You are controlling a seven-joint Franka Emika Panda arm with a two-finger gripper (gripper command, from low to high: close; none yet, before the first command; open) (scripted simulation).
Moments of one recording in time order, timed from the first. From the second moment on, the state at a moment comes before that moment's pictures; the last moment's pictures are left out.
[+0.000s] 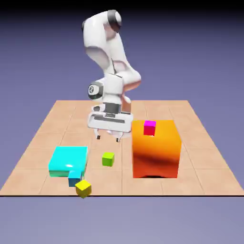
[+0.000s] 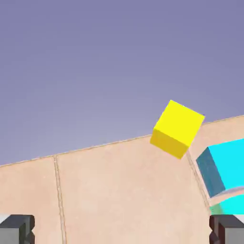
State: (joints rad) arm 0.74 -0.39 -1.13 -2.80 -1.49 2.85 1.98
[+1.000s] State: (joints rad) arm 1.34 -0.59 -1.99 -2.82 -2.47 2.69 2.66
